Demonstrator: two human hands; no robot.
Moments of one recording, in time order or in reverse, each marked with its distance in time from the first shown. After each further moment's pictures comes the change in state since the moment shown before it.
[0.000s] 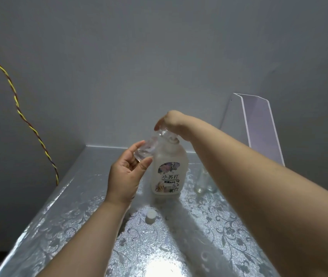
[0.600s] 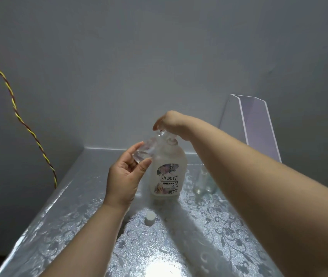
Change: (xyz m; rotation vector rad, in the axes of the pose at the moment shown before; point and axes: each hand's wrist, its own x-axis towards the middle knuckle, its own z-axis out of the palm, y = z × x) left_hand -0.002 0.005 0.004 0.028 0.045 0.027; right_hand -0.003 -0.002 -0.006 -0.031 0.021 -0.049
